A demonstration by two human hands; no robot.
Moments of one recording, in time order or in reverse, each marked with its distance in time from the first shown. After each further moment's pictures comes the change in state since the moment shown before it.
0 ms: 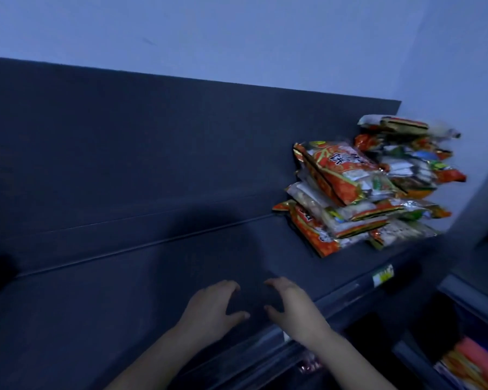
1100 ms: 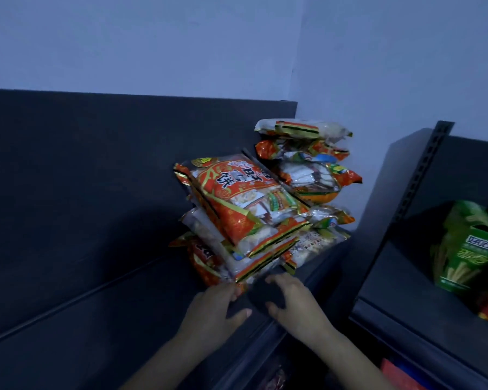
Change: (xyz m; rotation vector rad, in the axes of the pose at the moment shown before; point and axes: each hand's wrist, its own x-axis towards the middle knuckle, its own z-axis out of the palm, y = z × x) left_hand 0.205 0.137 0.079 -0.095 -0.010 0.289; right_hand 0.034 0.196 -0.124 -0.083 0.208 0.233
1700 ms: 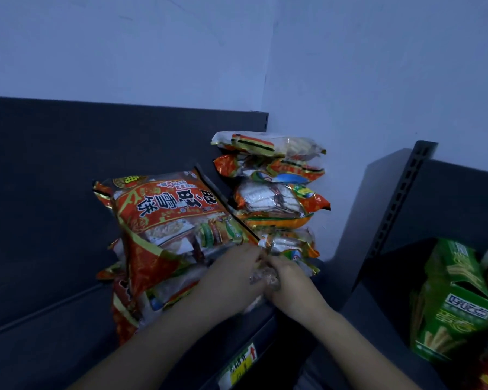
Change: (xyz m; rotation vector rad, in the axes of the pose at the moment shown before) left_hand 0.166 0.124 0.020 0.035 0.101 0.197; right_hand 0.093 0.123 -0.087 0.017 0.074 -0.077
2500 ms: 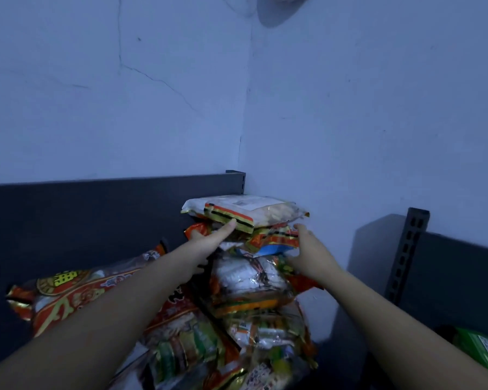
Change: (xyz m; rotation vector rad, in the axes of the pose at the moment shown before) left_hand 0.193 -0.054 -0.072 -0.786 -0.022 -0.745; right_hand 0.169 0.060 -0.126 -0.103 0.219 0.214
